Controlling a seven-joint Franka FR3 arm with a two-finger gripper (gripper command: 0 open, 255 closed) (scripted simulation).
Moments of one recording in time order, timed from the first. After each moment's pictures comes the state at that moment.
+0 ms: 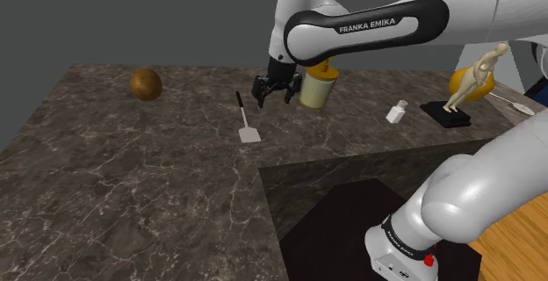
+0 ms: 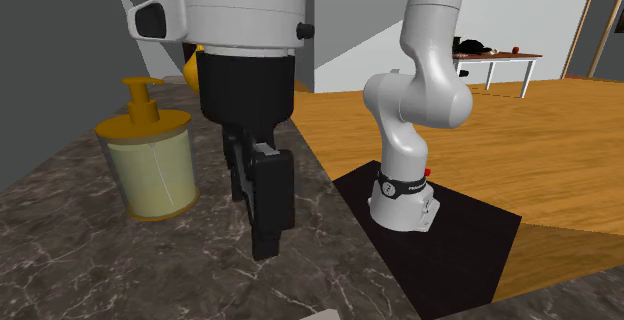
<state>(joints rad) -0.01 -0.16 0.21 -2.17 0.00 2.06 0.52</state>
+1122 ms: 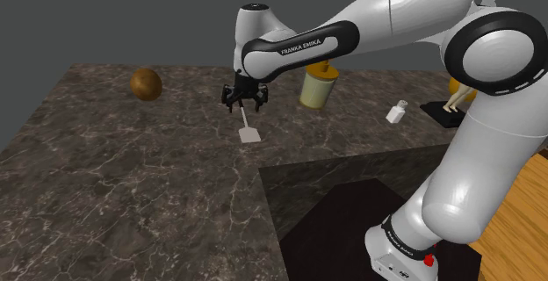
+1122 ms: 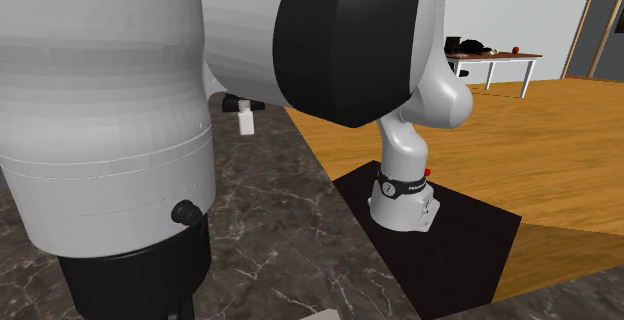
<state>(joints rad) 0.01 0.23 0.23 -1.90 -0.12 2.17 0.81</state>
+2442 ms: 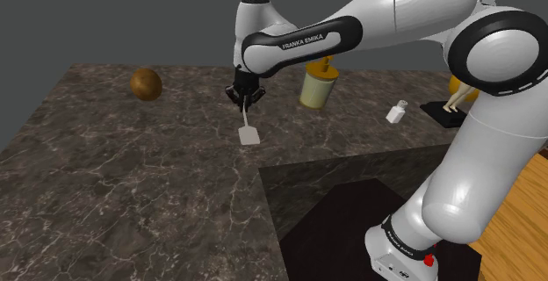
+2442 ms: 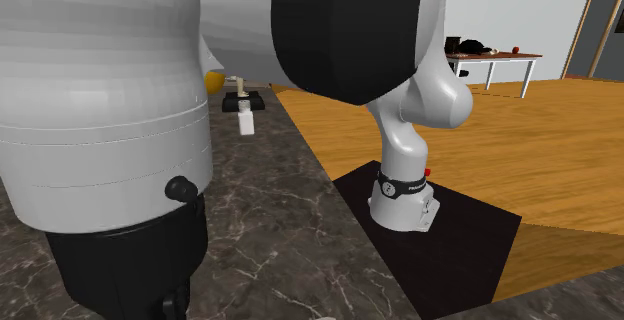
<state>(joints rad) 0.01 0.22 0.23 -1.88 -0.11 2.14 0.81</state>
